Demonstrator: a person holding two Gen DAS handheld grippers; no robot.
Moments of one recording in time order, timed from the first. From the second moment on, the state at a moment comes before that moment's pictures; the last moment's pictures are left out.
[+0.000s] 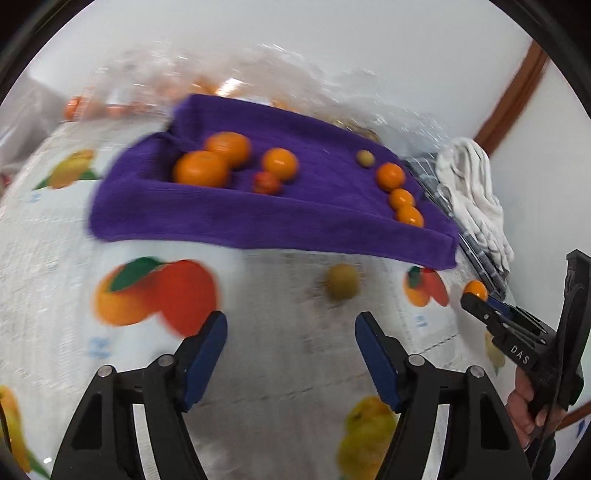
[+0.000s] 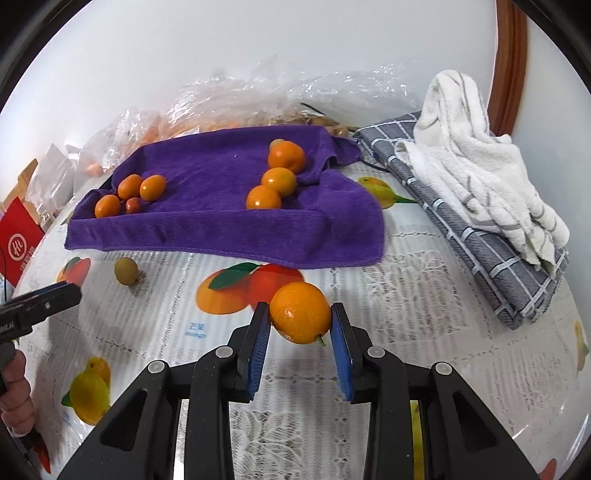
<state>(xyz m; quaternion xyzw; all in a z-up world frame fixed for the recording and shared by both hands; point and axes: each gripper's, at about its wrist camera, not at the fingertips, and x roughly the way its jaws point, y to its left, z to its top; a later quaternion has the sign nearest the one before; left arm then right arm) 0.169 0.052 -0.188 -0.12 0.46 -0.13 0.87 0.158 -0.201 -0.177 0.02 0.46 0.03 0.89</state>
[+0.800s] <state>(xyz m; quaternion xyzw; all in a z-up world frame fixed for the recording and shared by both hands) 0.185 0.024 -0.185 -0.10 0.41 -0.13 0.90 0.152 -0.205 -0.190 0.05 0.47 0.03 0.88</state>
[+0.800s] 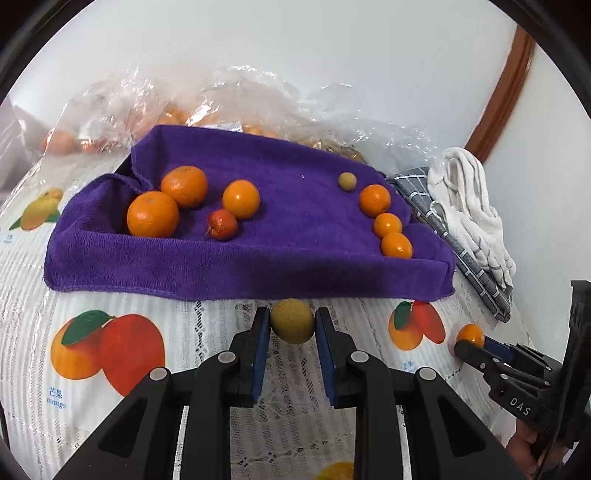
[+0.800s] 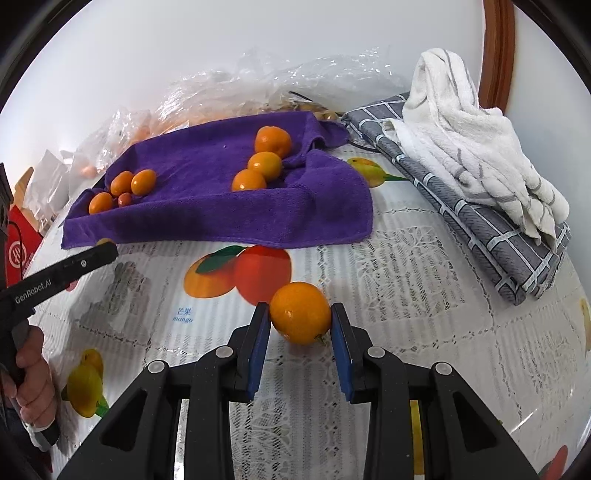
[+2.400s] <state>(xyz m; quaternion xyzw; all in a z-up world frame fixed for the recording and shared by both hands) 0.205 0.103 -0.117 -0.11 0.35 -0.03 0.93 0.196 -0.198 -0.131 0.04 0.42 0.02 0.91</state>
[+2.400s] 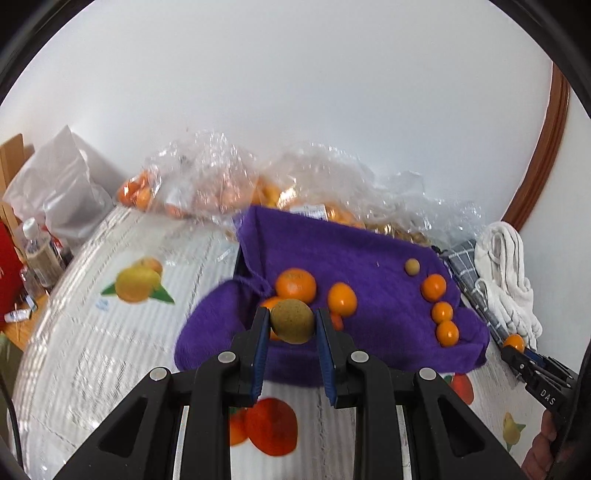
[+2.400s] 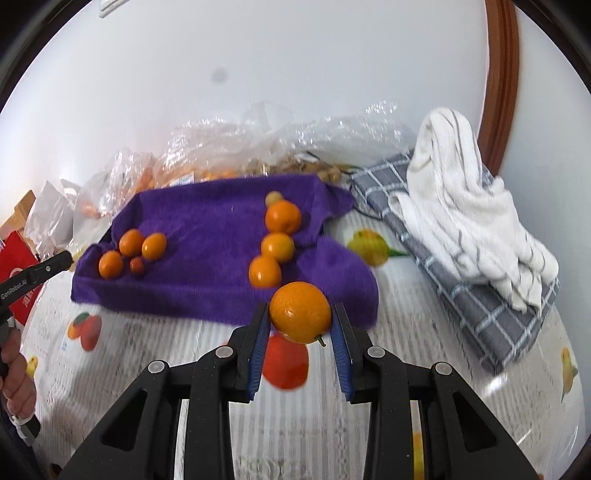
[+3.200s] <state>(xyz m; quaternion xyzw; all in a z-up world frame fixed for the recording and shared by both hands) 0.262 0.093 -0.125 -0.09 0.38 -0.03 0.92 0.280 -0.177 -0.158 0.04 0.43 0.05 0.90</state>
